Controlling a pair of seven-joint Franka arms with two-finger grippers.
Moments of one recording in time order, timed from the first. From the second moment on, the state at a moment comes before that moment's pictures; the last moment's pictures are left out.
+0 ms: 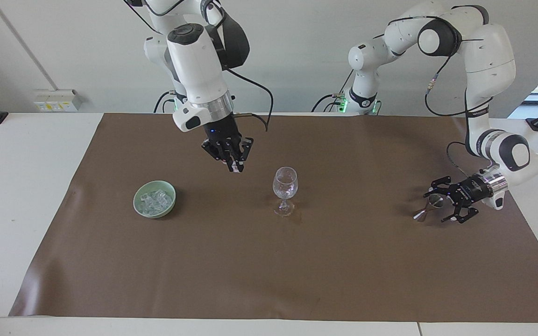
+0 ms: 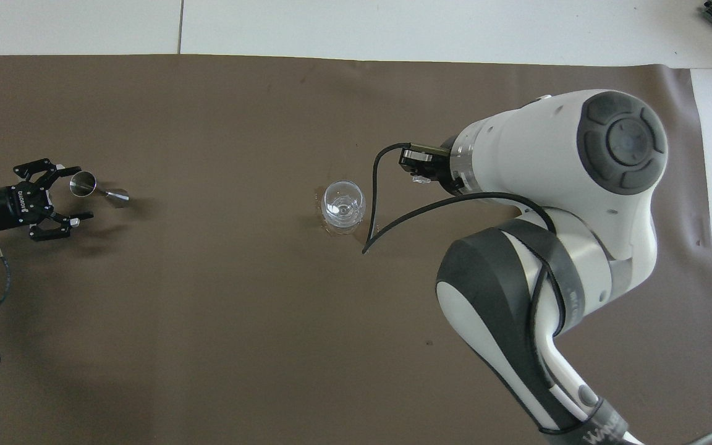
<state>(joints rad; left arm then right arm) 0.40 0.59 0.09 -1.76 -1.23 1.66 -0.77 0.09 0.18 0.36 -1.65 0.04 2.11 0.67</state>
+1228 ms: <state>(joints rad) 0.41 0.48 0.08 -1.56 -0.99 1.64 -0.74 0.10 0.35 0.55 -1.55 -0.16 2.15 0.94</state>
